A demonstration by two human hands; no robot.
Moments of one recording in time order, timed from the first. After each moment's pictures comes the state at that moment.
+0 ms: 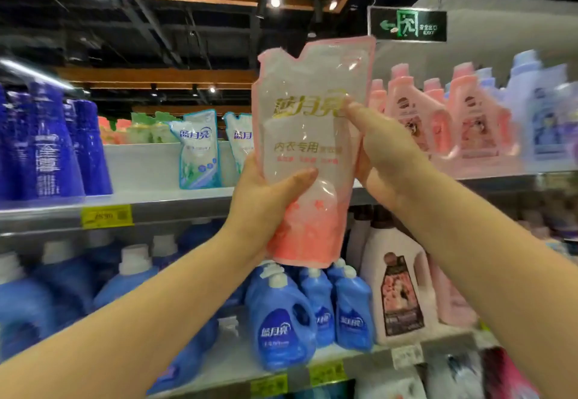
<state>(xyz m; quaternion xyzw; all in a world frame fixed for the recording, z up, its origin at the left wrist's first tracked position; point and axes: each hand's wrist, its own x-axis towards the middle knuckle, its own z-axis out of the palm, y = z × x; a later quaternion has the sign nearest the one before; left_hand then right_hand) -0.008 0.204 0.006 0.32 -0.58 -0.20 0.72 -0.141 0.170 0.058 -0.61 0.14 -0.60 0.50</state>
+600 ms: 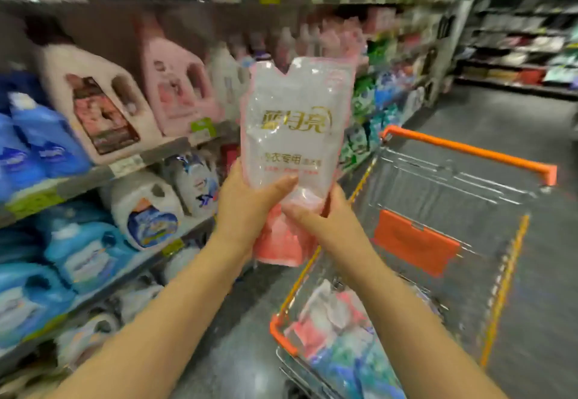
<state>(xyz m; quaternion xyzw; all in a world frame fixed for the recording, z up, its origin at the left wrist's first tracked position) -0.413 0.336 -0.223 0.35 -0.59 -0.50 0.53 -0.529 0.398 -0.233 -0.45 0.55 -0.58 0.39</state>
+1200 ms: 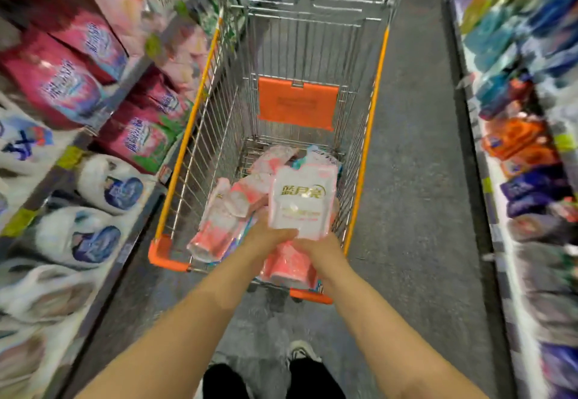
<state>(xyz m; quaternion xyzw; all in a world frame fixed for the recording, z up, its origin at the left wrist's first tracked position) -0.578 0.452 -0.508 0.40 -0.54 -0.74 0.01 -0.638 0.559 -0.502 0.06 0.70 -0.57 0.42</state>
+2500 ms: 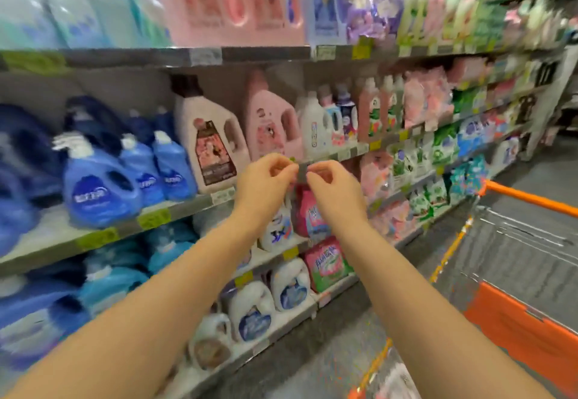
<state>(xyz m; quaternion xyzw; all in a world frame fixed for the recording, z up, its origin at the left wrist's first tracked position) -0.334 0.262 -0.176 0.48 -0.67 -0.25 0.51 -0.446 0.288 -0.185 -0.57 0.59 -0.53 0.22</state>
